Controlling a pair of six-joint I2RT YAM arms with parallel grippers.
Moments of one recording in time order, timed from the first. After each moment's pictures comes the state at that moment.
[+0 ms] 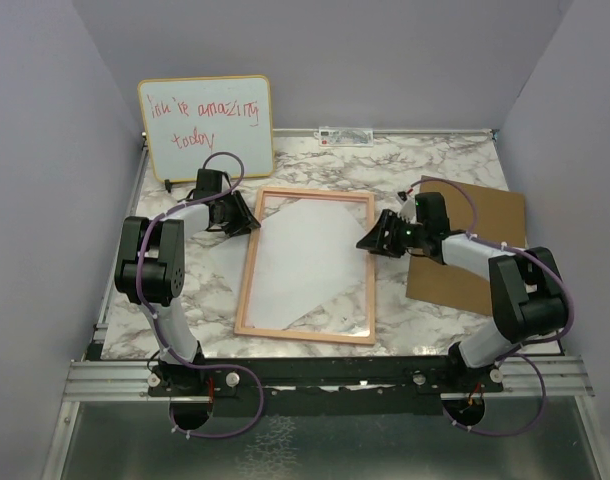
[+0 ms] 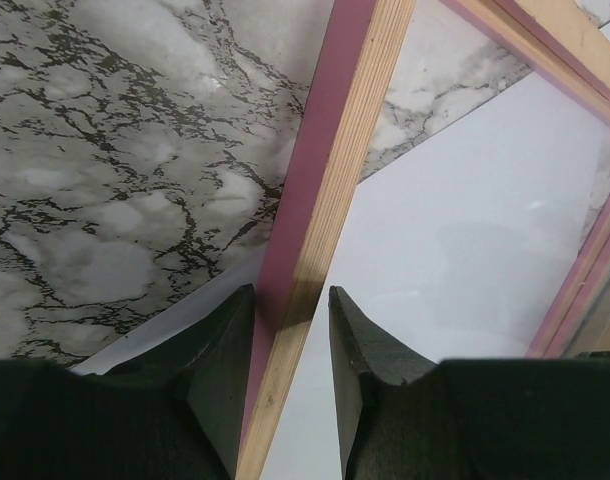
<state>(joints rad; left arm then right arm) -0.09 1.85 1.08 -0.18 0.39 -0.57 0.25 1.58 0.76 0.03 -0.58 0.55</state>
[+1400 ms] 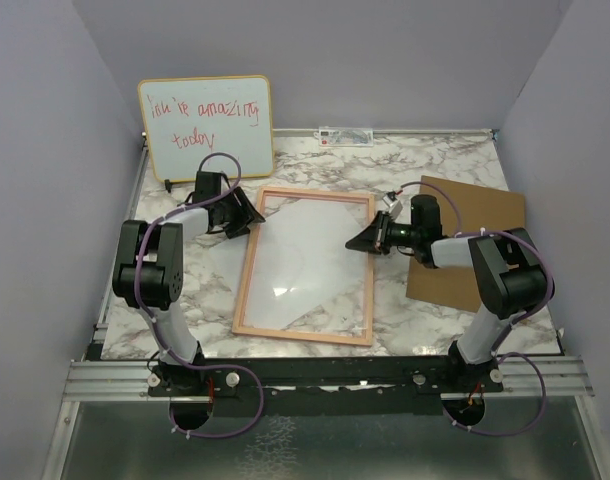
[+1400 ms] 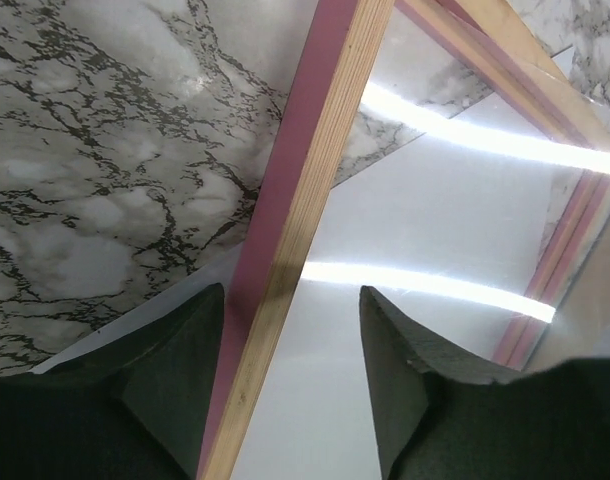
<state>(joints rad) -0.09 1.83 1.04 -0.10 0.39 -0.66 0.24 1.75 0.69 0.52 -0.92 0.81</state>
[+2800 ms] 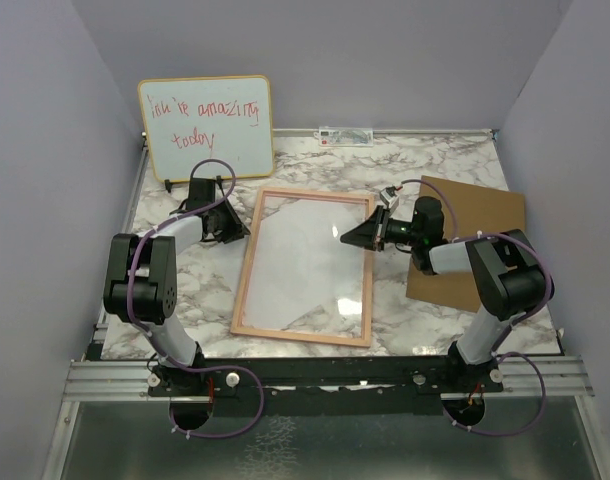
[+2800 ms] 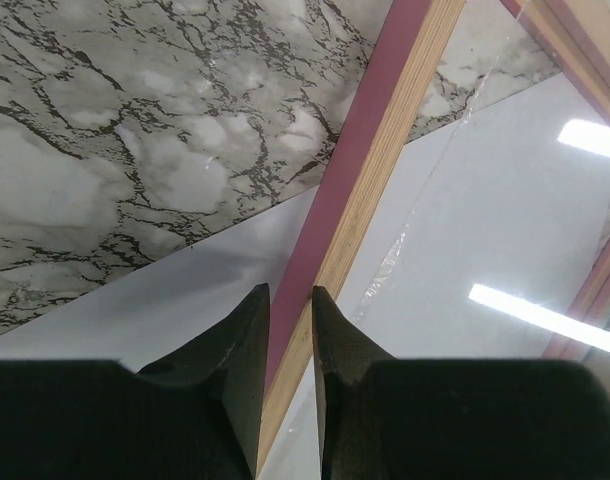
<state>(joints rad) -0.07 1.71 0.95 -0.17 0.30 -0.61 0.27 1.74 0.63 0.90 -1.00 1.13</state>
